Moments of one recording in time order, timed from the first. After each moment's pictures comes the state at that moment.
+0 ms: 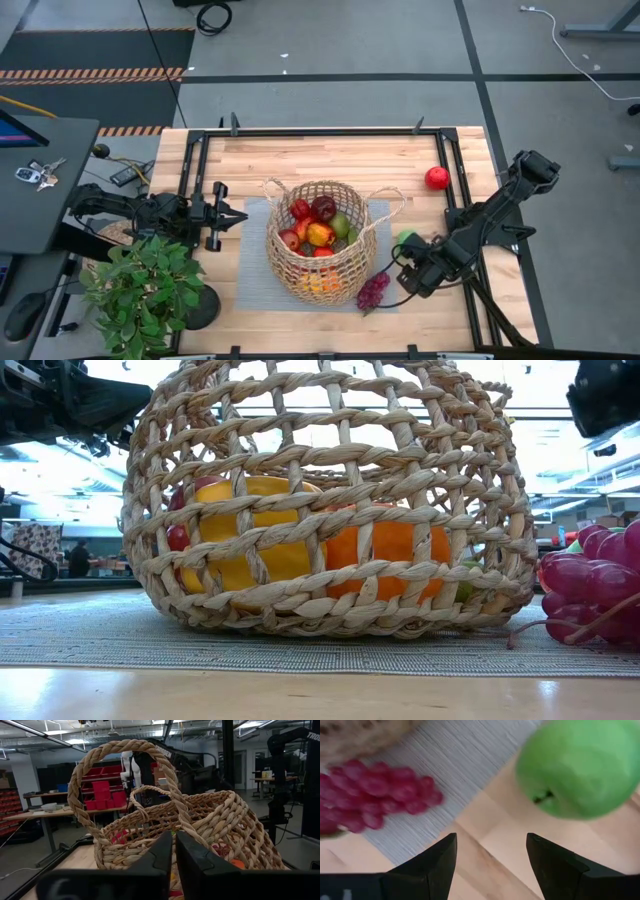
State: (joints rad) left arm -0.21 0.15 0.01 0.34 -0.18 0.12; right arm 0.72 1.41 0.88 -0.93 0.18 1.59
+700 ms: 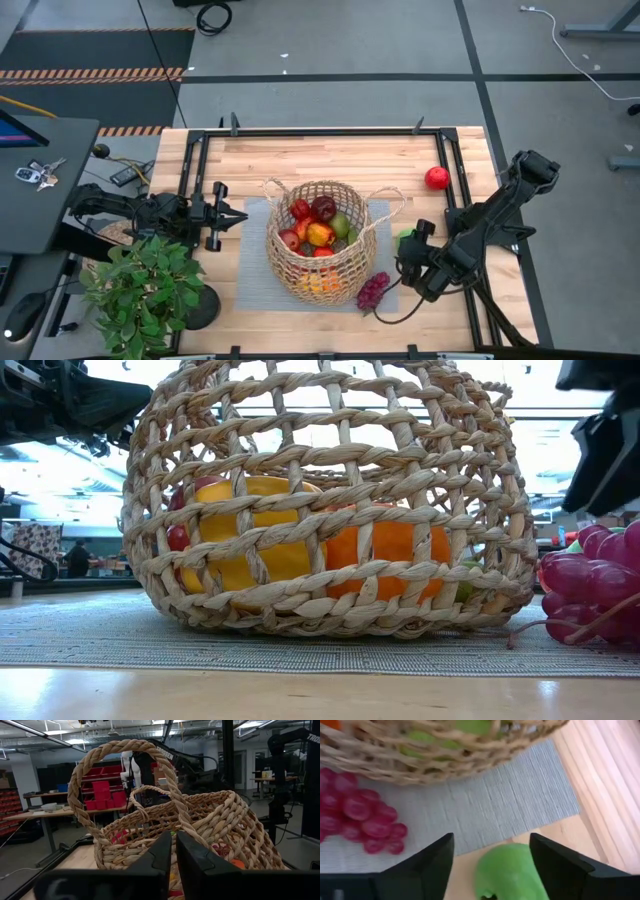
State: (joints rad) left arm -0.21 0.15 0.01 0.34 -0.18 0.12; right arm 0.78 1.41 0.84 -0.91 0.65 1.03
